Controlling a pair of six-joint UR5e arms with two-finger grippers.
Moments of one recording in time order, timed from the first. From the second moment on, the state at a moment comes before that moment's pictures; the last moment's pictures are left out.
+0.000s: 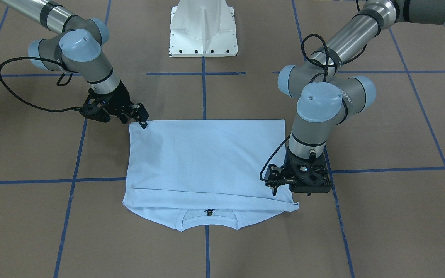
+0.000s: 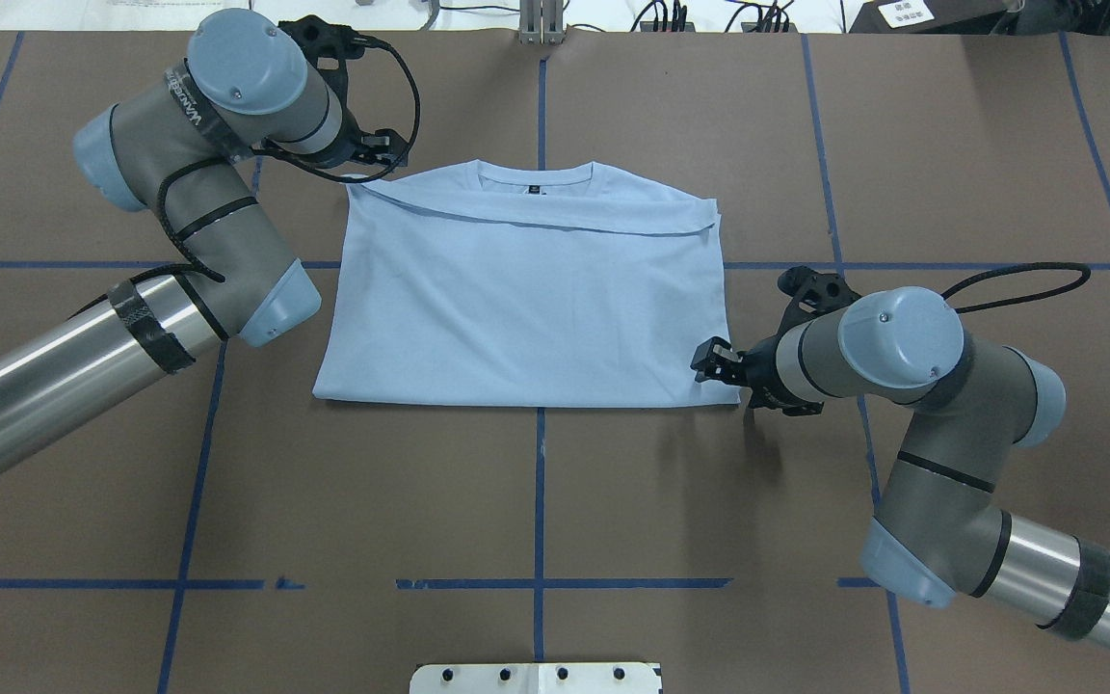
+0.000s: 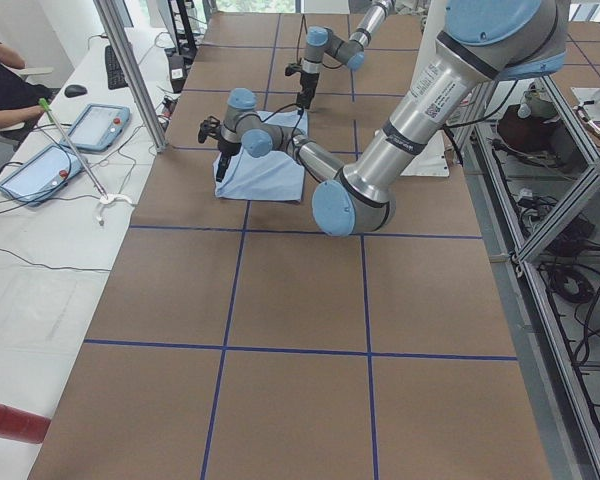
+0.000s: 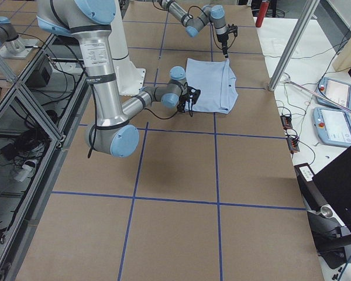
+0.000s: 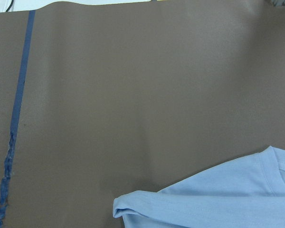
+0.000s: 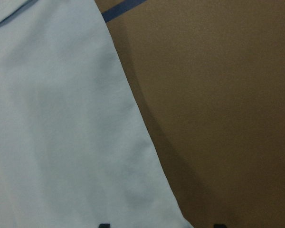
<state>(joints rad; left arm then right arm) -0.82 -2.30 -1.32 -1.94 -1.79 -0.96 0.54 -1.31 1.74 -1.05 1.84 1.66</state>
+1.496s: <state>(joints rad) -0.82 -2.29 -1.32 -1.96 -1.79 -0.97 0.43 -1.64 2.09 -1.05 1.90 1.67</state>
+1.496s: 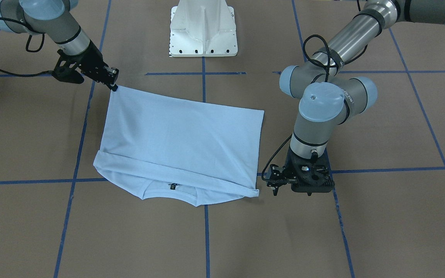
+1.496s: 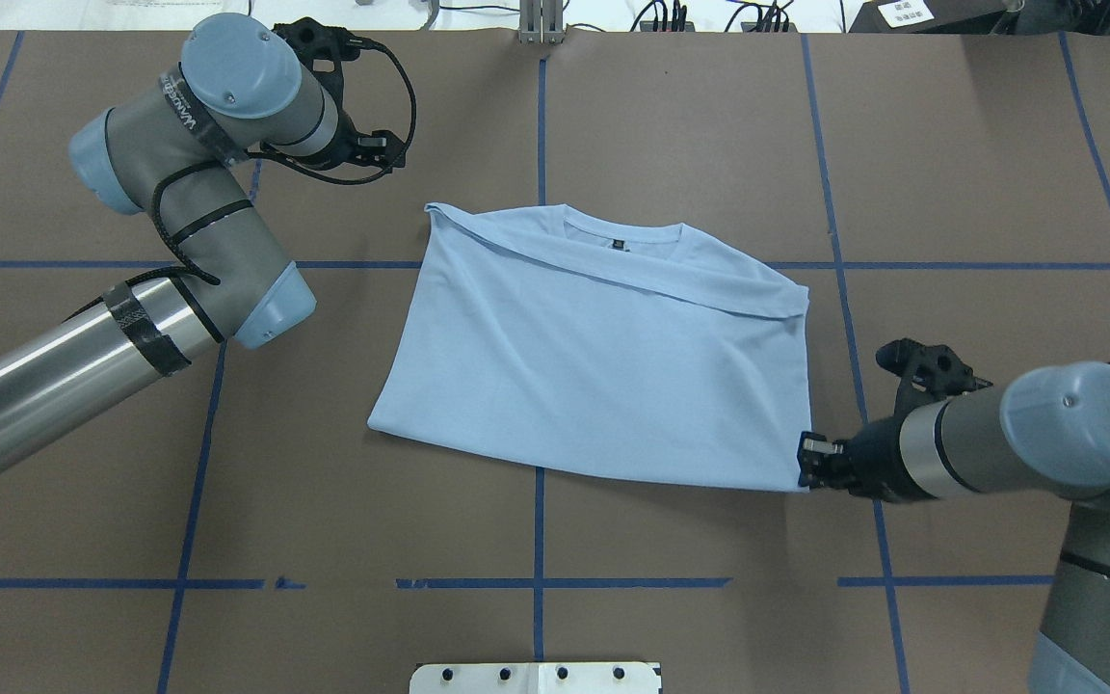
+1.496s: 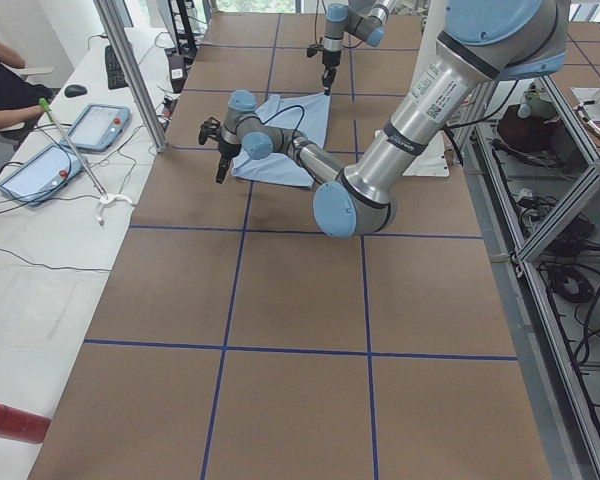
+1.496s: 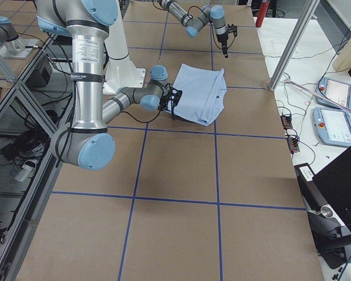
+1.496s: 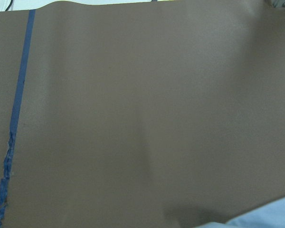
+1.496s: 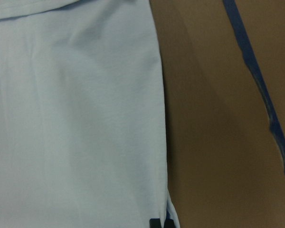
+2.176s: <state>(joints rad) -0.82 -2.27 -1.34 -1.96 -1.79 -0.96 0.05 -1.72 2.21 -1.05 1.89 1.82</state>
